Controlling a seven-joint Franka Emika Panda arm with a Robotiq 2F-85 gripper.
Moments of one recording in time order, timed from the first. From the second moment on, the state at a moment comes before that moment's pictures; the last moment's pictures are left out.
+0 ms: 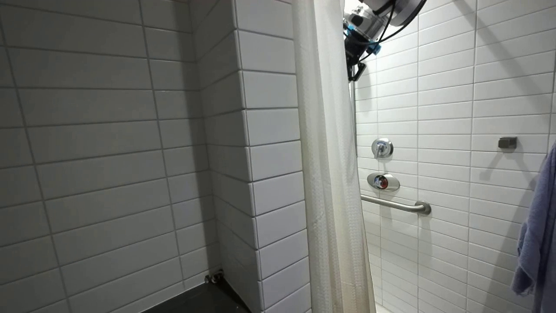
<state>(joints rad) -0.41 0.16 0.20 -1.38 0.51 2.12 -2.57</state>
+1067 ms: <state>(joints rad) -0.40 0.20 0.24 -1.32 0.46 2.02 -2.60</state>
